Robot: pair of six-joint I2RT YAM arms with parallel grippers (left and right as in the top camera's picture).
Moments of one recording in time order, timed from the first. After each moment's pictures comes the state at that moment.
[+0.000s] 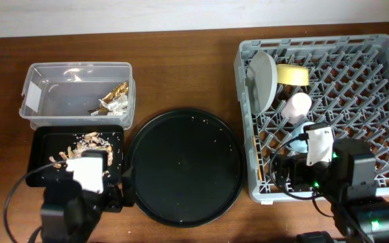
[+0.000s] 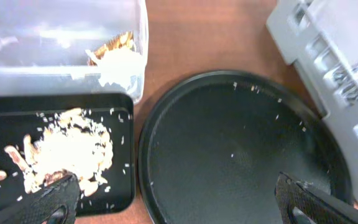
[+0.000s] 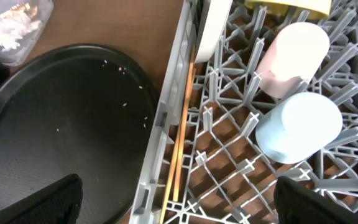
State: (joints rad) left arm -0.14 0.49 0.82 -0.93 0.07 -0.11; right arm 0.07 0.70 0.86 -0.93 -0.20 0.02
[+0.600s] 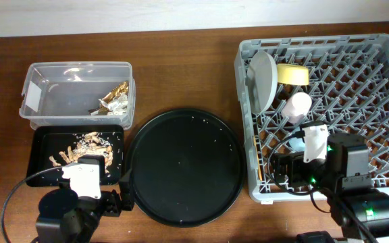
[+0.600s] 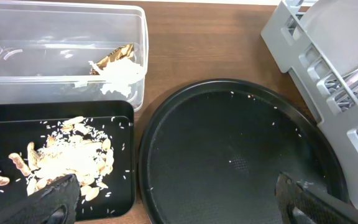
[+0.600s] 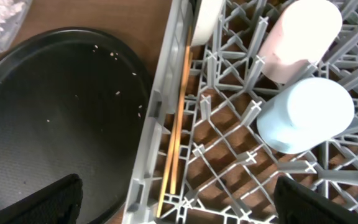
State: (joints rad) left arm -0.14 0.45 0.81 -0.93 0.07 -0.11; right arm 0.07 0.75 0.85 -0.93 -0.18 0.02
